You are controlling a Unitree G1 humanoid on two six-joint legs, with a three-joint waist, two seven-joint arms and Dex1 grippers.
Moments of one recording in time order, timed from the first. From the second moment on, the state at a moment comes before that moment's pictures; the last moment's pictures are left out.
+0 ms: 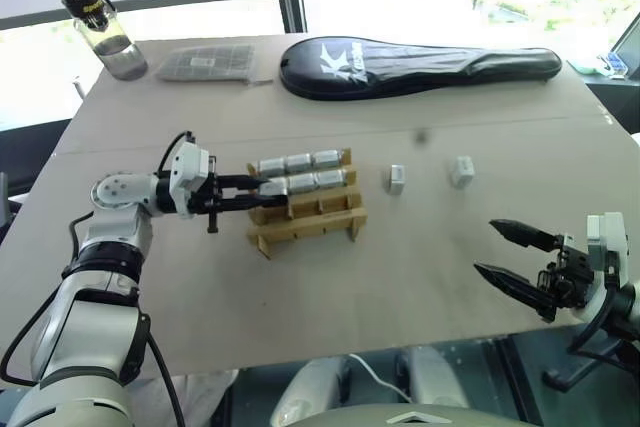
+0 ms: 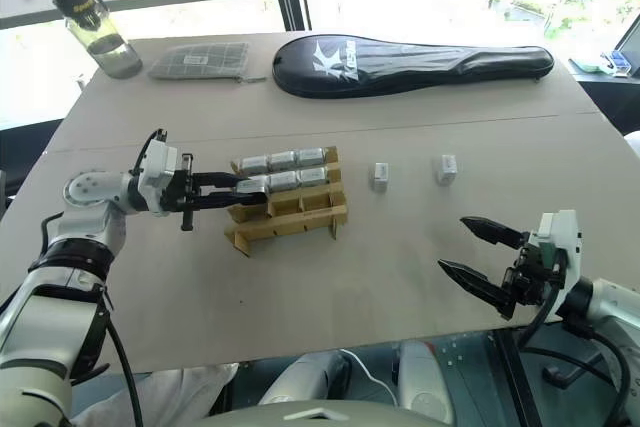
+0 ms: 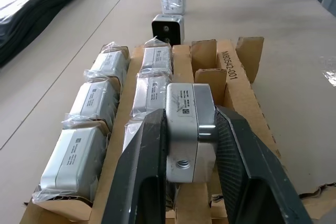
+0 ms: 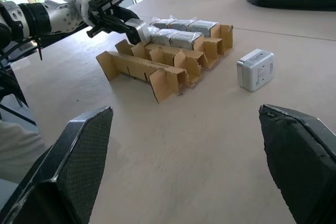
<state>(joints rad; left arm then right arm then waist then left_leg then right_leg) -0.69 0.81 -0.19 0.88 -0.61 -0.40 -1.61 0.31 -0.71 -0.32 -0.49 0.86 0.35 0.97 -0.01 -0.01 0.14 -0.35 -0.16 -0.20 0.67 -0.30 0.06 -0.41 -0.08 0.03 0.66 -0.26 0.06</state>
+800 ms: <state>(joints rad) -0.59 0.89 -0.25 0.72 -0.73 -0.24 -1.61 0.30 -0.70 -0.33 -0.47 0.85 0.35 1.00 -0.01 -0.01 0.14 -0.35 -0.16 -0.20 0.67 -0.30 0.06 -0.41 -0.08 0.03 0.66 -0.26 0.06</state>
